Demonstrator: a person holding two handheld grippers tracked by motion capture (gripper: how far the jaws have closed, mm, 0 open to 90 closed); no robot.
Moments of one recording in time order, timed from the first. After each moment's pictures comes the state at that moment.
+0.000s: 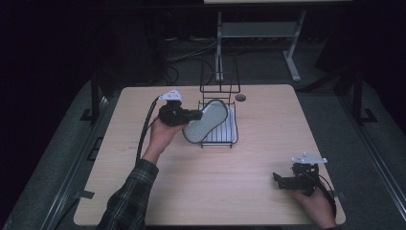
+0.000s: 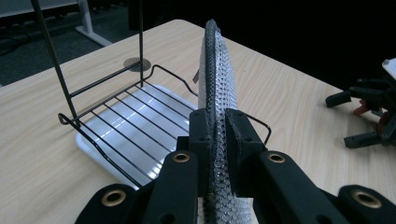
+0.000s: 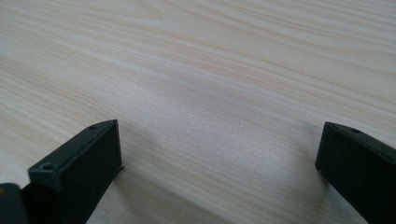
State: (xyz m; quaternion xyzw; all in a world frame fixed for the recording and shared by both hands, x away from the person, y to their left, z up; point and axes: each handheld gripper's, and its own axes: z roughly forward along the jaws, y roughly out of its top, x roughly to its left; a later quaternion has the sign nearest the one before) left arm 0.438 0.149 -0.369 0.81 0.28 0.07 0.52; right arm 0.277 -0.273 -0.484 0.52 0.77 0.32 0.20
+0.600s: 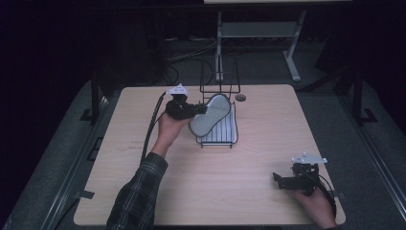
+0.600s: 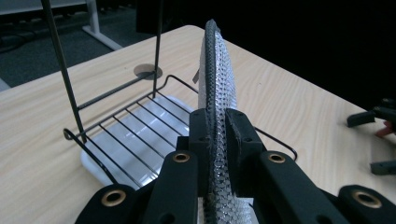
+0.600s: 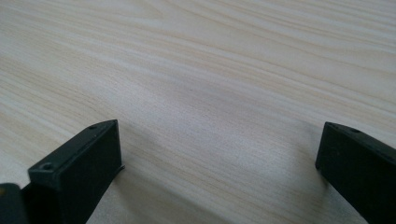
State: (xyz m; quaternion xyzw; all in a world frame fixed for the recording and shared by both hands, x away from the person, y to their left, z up) left arm 0.468 0.133 -0.380 0.79 0.30 0.06 0.53; right arm 0.277 -0.273 -0.484 0.52 0.77 0.32 0.20
